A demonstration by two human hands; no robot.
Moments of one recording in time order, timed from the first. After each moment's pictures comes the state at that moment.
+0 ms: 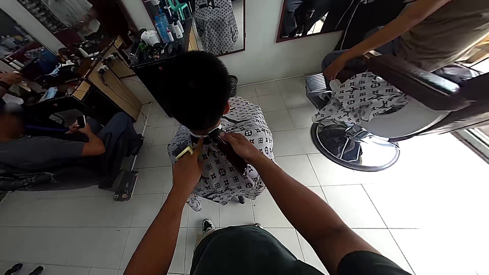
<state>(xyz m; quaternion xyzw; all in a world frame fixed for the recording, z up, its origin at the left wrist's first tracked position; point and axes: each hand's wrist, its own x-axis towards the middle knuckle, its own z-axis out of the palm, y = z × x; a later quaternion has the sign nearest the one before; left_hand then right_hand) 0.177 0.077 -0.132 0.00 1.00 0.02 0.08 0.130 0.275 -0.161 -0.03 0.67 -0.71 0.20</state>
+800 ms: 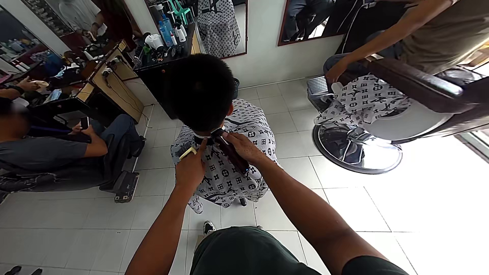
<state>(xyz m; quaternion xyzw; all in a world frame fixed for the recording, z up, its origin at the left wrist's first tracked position) 0.174 0.077 -0.122 -0.01 0.99 0.02 0.12 0.133 0.273 -0.156 -0.05 0.67 -0.72 0.20</state>
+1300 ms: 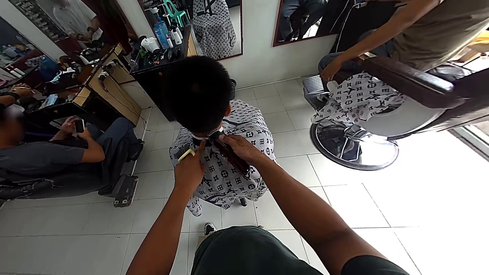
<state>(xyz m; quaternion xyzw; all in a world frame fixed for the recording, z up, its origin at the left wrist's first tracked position) 0.172 0.075 -0.123 0.01 0.99 0.02 0.12 0.135 0.270 -0.146 -0.02 0.68 -0.70 0.22</state>
